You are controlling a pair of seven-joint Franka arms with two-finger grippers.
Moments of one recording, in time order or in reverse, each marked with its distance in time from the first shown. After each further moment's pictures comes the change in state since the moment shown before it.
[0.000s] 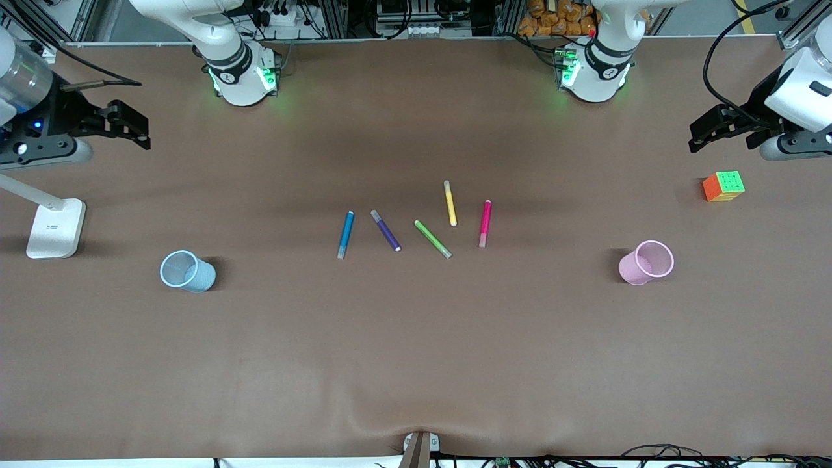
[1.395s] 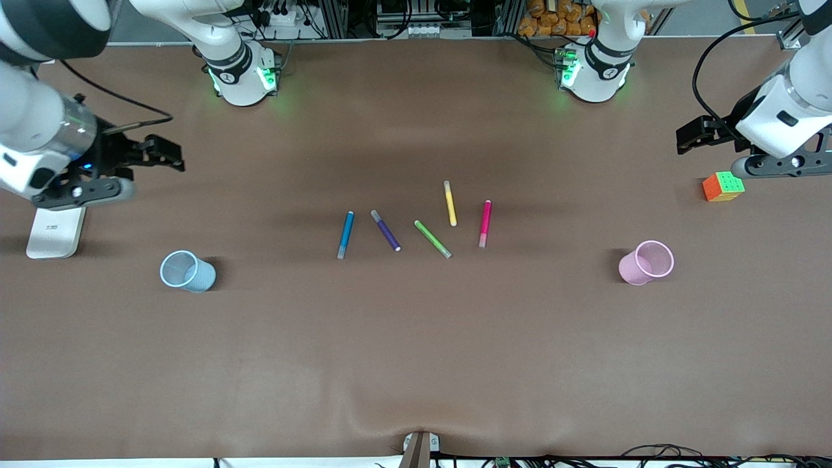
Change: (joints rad) left arm -0.019 0.104 -0.022 0.082 0.041 -0.135 0.005; right arm -0.043 0.078 -0.008 -0.068 0.095 0.084 0.000
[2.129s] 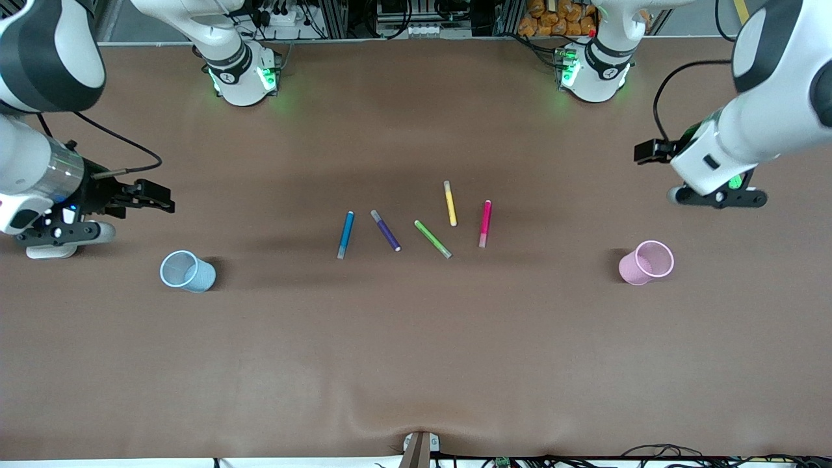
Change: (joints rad) left arm -0.053 0.145 -0.025 0.010 0.001 -0.026 0.002; right arm -0.034 0.091 0.005 -0.003 0.013 0.154 0.000
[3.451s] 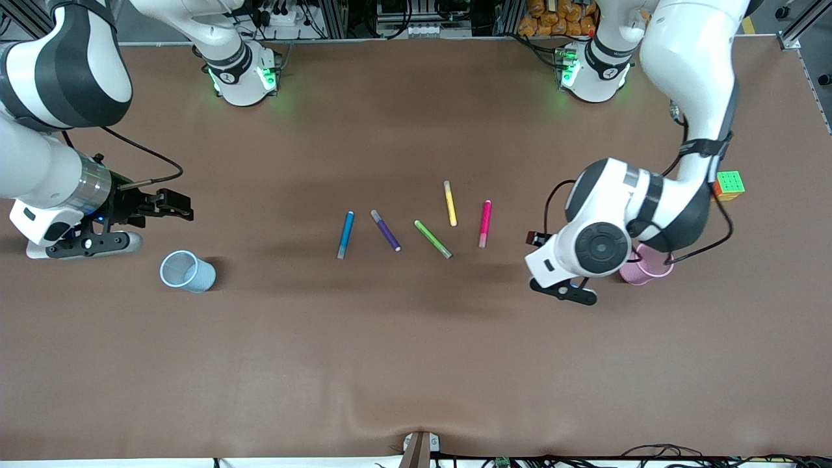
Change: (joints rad) left arm -0.259 0.513 -0.005 0.238 0.099 0.255 -0.096; right arm 0.031 0.025 0.001 -0.001 0.001 0.026 0.001
